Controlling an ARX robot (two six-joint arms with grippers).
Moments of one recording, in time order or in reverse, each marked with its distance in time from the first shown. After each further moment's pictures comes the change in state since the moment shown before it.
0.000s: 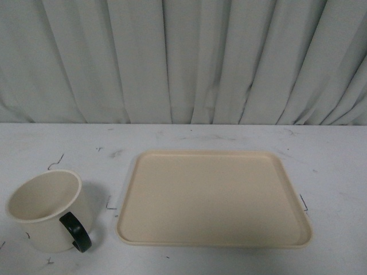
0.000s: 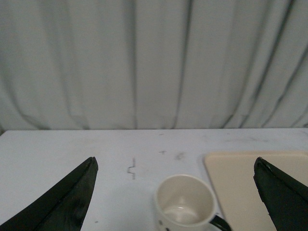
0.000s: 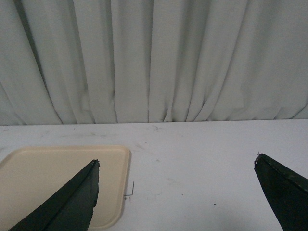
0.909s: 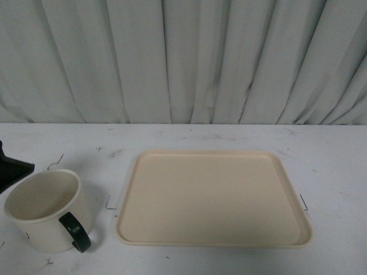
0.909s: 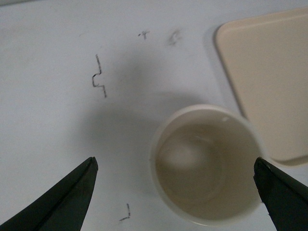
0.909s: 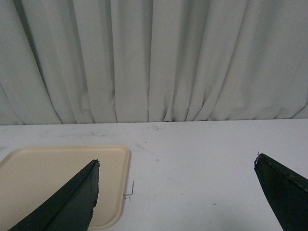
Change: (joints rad) left arm -0.116 1.320 0.562 0.008 -0.036 0.260; right arm 0.000 0.000 0.000 0.000 0.000 0.000
